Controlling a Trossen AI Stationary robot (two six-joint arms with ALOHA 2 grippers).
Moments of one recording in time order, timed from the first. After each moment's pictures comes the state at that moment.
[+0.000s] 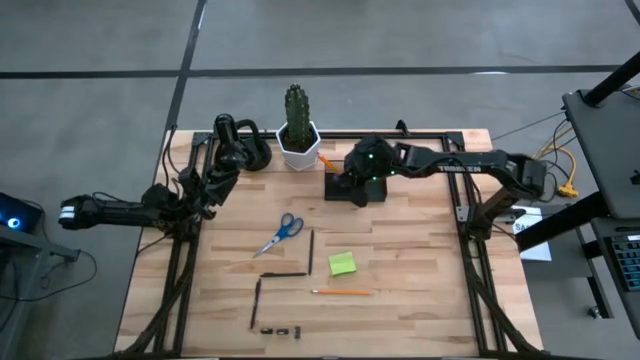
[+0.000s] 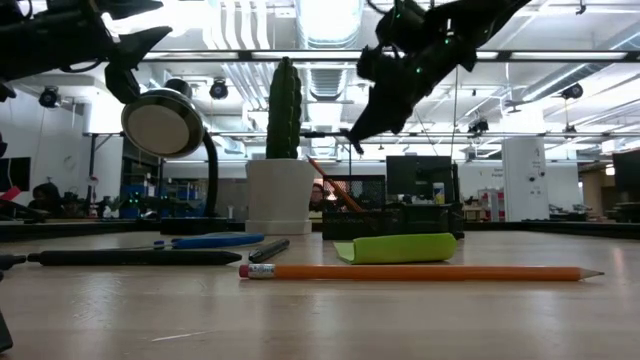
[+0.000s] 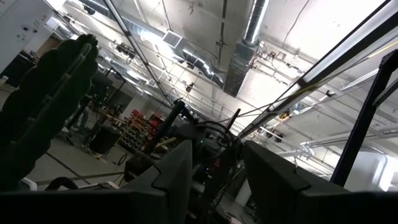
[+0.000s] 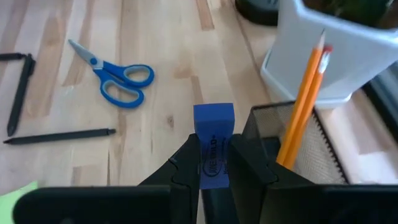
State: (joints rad) left arm 0.02 0.35 0.03 0.80 -0.30 -0.46; right arm -0.33 1.57 1.06 -0.21 -0.18 -0.07
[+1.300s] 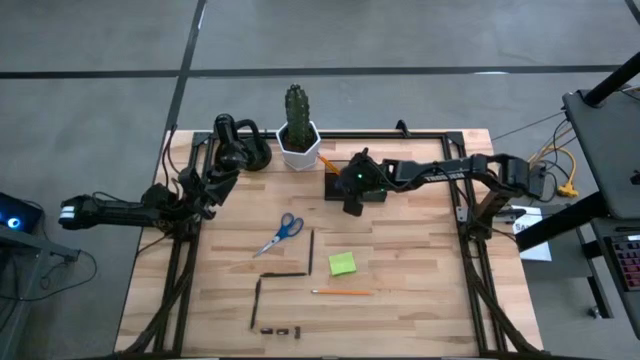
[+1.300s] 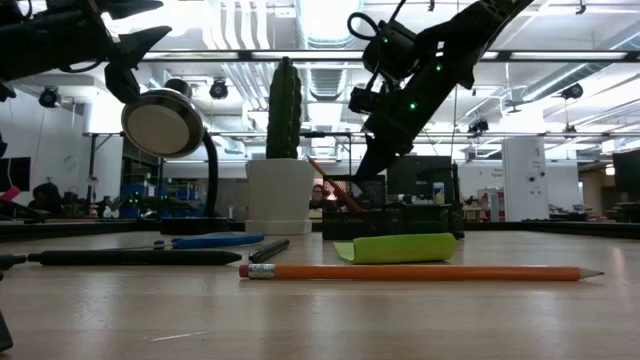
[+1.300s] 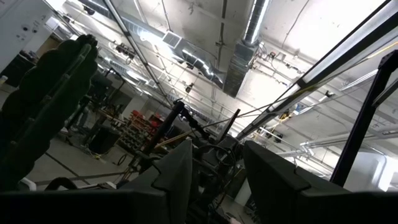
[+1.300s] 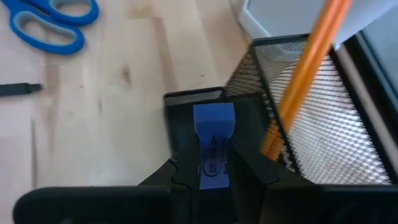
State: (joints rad) left arm 0.02 0.35 0.03 0.80 -0.30 -0.46; right arm -0.25 1.68 1.01 -0.18 0.11 -0.08
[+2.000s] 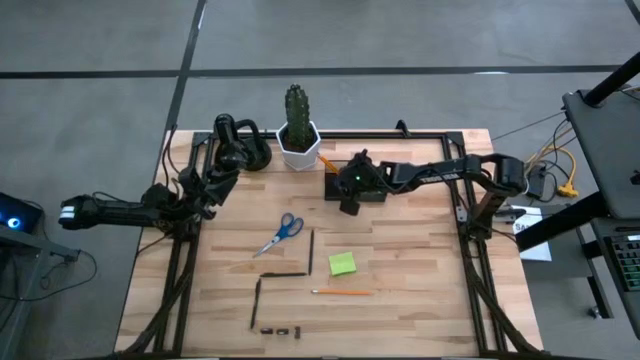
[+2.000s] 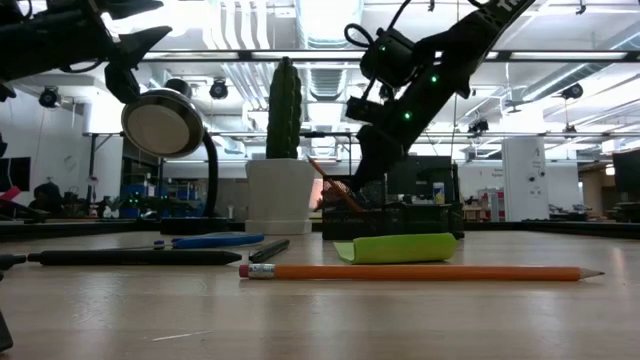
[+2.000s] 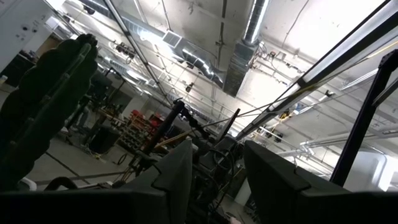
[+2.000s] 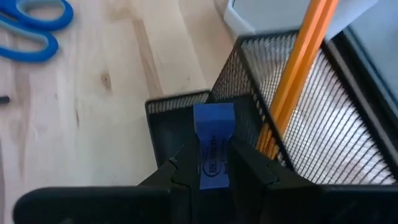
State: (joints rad) left arm 0.02 0.35 0.03 0.80 -0.30 -0.46; right arm -0.25 1.73 0.99 -0.10 0.16 -0.05
